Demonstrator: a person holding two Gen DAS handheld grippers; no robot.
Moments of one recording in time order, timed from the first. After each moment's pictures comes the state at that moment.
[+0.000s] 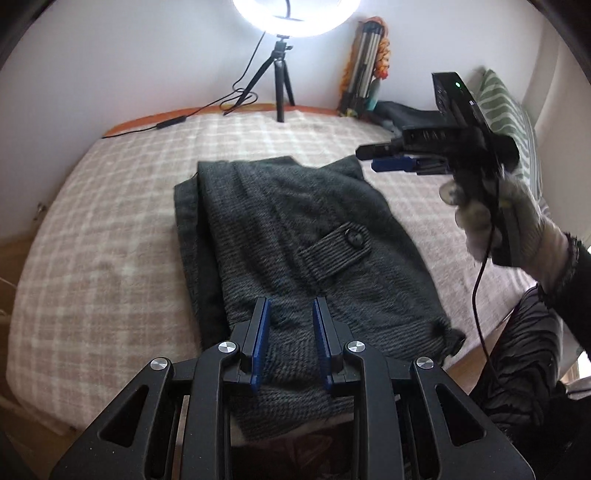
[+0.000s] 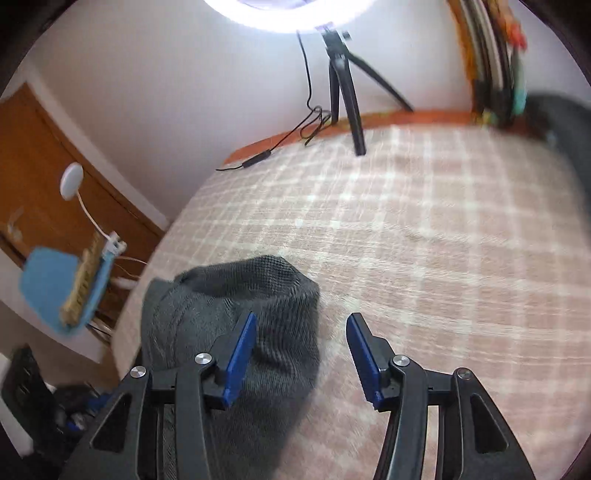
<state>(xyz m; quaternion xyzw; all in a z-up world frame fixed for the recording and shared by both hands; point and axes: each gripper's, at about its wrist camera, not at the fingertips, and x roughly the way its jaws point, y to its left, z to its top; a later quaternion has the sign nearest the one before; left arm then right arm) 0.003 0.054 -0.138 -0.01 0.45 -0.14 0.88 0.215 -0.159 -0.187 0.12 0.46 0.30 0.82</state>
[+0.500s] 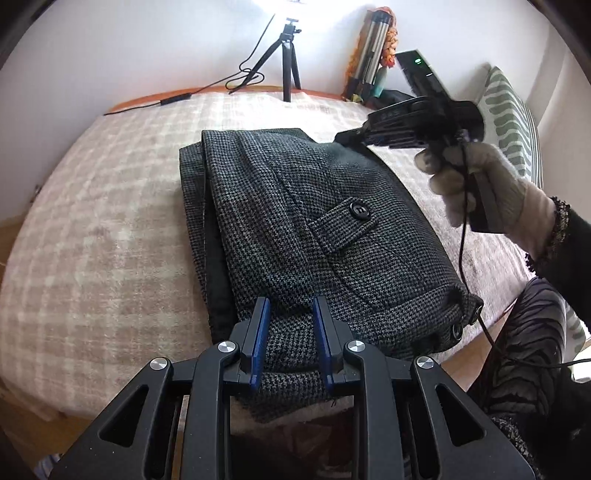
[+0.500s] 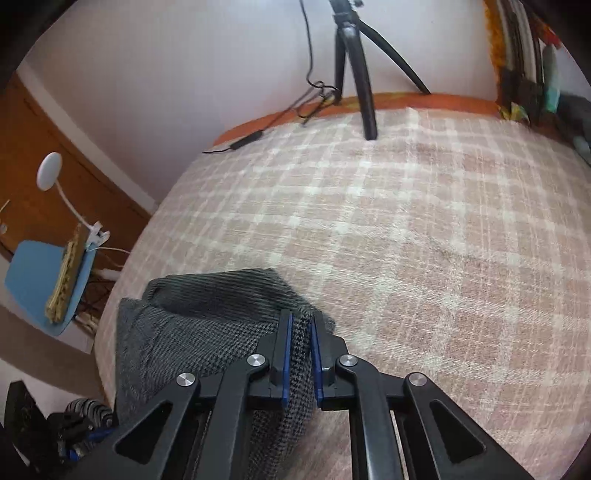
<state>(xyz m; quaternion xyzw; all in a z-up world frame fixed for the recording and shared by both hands) -0.008 0.055 -0.160 -0.02 0.46 -0.15 0.88 0.256 -0.116 -0.213 0.09 0.49 0.29 0.82</state>
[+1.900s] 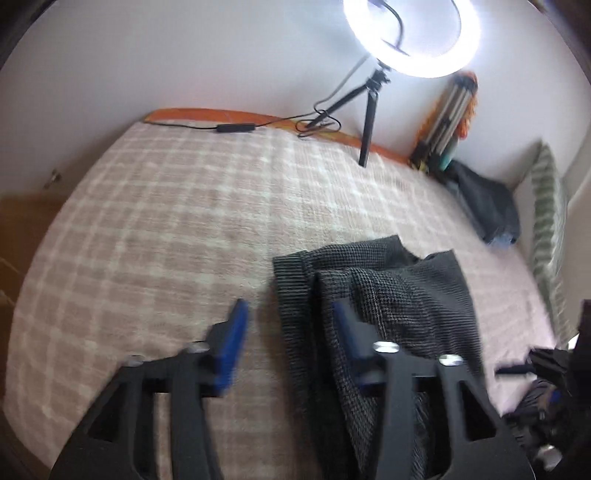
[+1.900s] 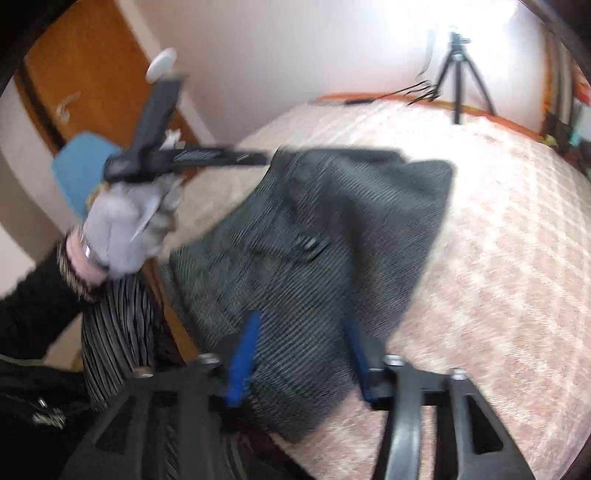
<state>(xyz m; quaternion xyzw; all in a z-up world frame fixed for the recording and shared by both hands) 0.107 0.149 -0.144 -0.12 0.44 -0.10 0.88 0.079 -0.127 -0.185 -0.01 0.45 0.39 0.80</state>
